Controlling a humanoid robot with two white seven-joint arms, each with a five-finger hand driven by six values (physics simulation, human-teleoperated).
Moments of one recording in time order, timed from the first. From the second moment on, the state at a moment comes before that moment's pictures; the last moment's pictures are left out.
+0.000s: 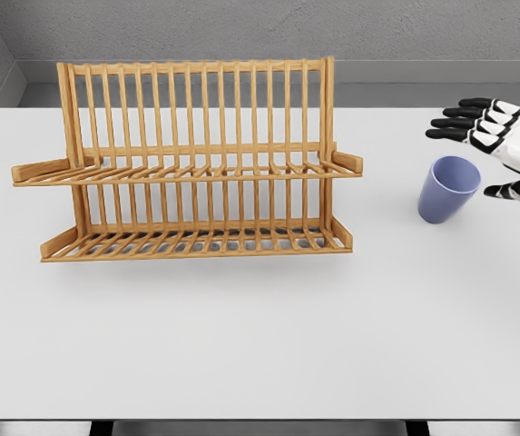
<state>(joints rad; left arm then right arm) 0.06 0.00 -0.22 -0.16 0.12 -0.01 -0.08 -0.27 -1.23 0.34 -1.75 0.25 -0.61 0.02</state>
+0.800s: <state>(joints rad) 0.06 0.00 -0.22 -0.16 0.12 -0.01 -0.08 -0.74 -1.00 0.60 -1.32 0.24 -0.61 0.61</state>
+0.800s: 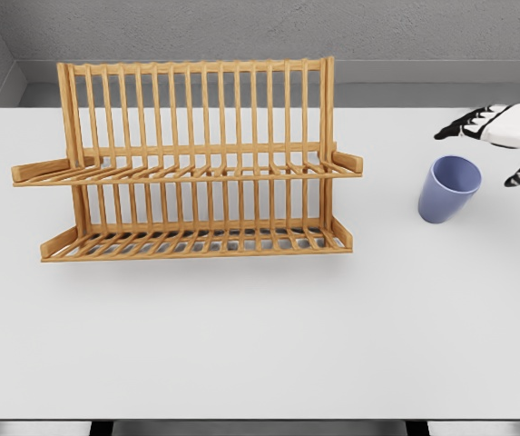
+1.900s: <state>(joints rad) 0.06 0.00 -0.22 -0.16 0.12 -0.01 -0.08 -0.88 -0.89 0.83 -1.15 0.24 -0.61 0.61</state>
